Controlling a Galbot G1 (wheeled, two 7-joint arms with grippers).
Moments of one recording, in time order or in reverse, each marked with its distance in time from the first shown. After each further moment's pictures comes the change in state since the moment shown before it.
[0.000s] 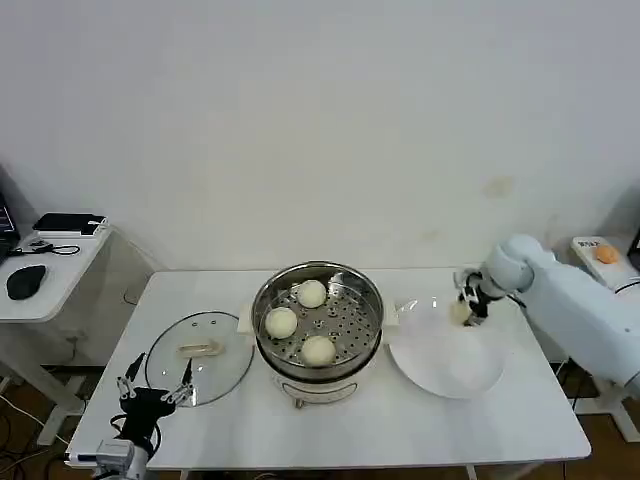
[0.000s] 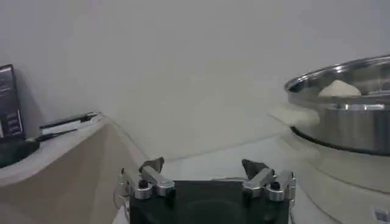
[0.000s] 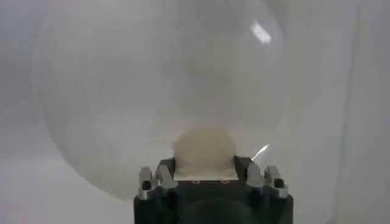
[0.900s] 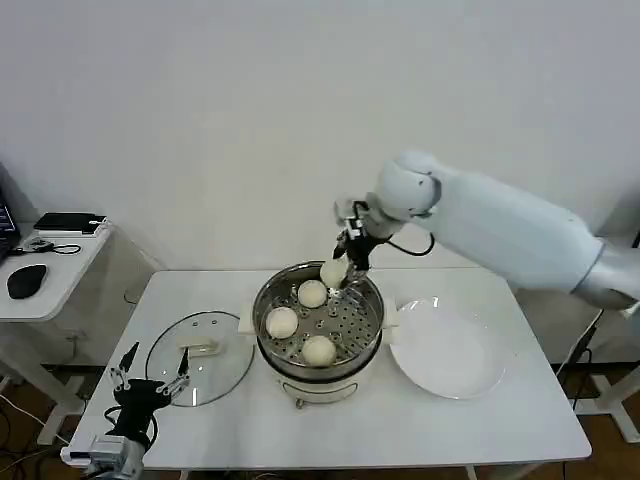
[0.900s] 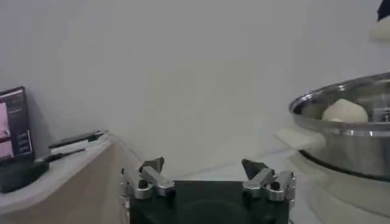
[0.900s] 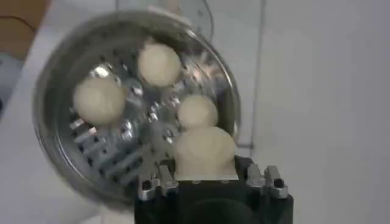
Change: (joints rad) left arm -0.005 -0.016 -0.010 -0.054 0.001 0.003 -0.006; right arm 0.457 0.299 -0.433 0.080 0.546 -0.189 0.046
